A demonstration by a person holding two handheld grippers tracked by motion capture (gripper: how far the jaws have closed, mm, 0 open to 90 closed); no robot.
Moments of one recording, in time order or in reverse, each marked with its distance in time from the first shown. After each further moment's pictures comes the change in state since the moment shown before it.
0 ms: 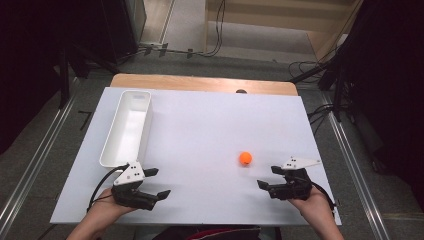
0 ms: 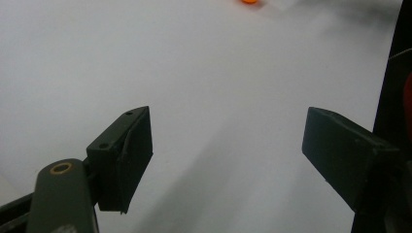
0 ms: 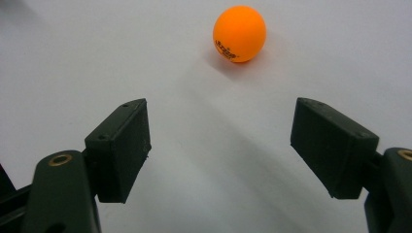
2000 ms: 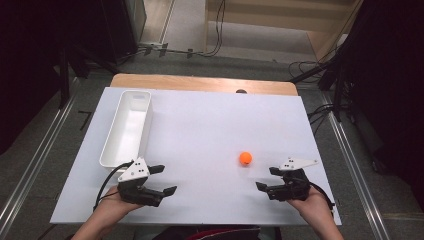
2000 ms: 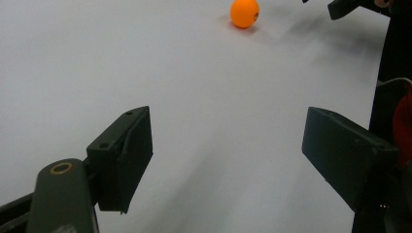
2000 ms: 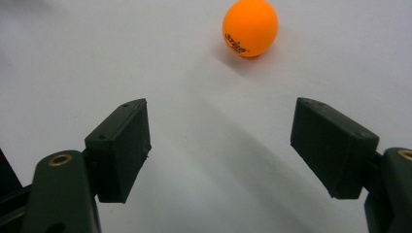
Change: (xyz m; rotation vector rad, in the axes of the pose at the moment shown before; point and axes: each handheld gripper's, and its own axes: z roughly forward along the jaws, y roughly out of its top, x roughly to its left) left arm -0.003 0.012 0.010 -0.061 -0.021 -0.022; right arm 0.002 0.000 0.004 0.020 0.014 -0.017
